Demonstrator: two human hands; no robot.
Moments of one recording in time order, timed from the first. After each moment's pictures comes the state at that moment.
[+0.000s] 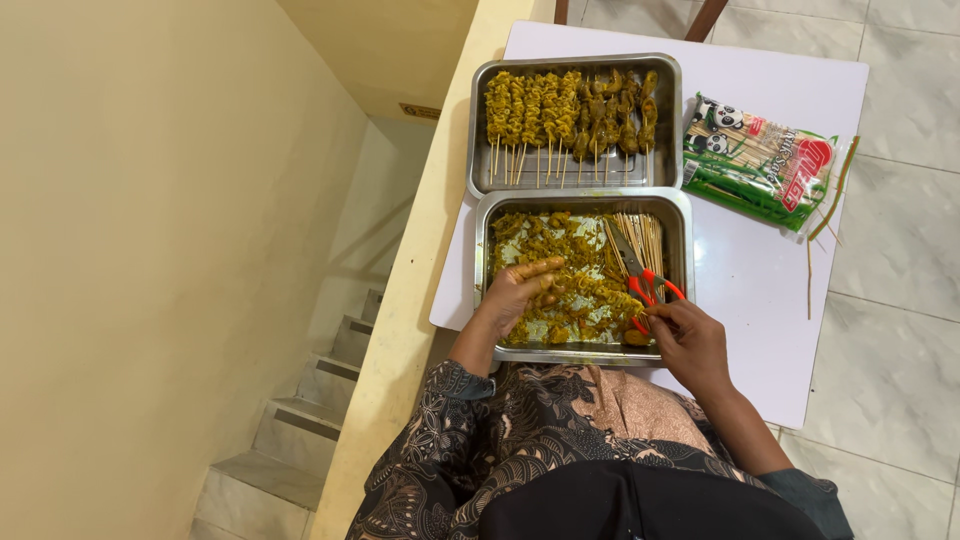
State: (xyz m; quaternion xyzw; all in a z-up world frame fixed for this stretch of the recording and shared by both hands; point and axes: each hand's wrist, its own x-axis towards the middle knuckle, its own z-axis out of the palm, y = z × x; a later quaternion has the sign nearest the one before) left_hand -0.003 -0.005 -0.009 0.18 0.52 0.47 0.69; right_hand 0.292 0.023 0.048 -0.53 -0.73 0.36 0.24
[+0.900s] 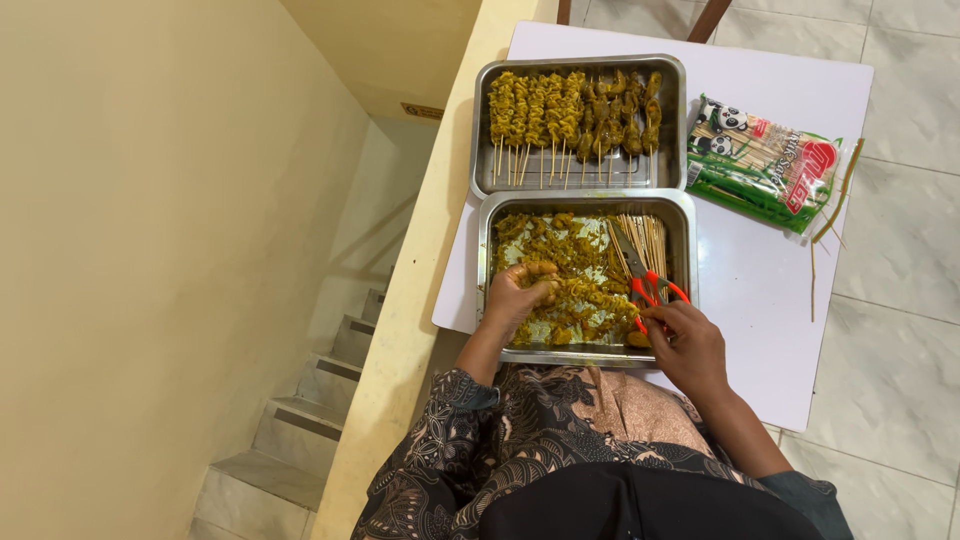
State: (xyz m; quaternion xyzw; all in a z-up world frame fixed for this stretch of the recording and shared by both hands) left_hand 0.002 -0.014 -0.004 0.23 0.62 0.47 0.58; right_hand 0.279 0.017 0.068 -0.50 -0.78 0.29 0.24
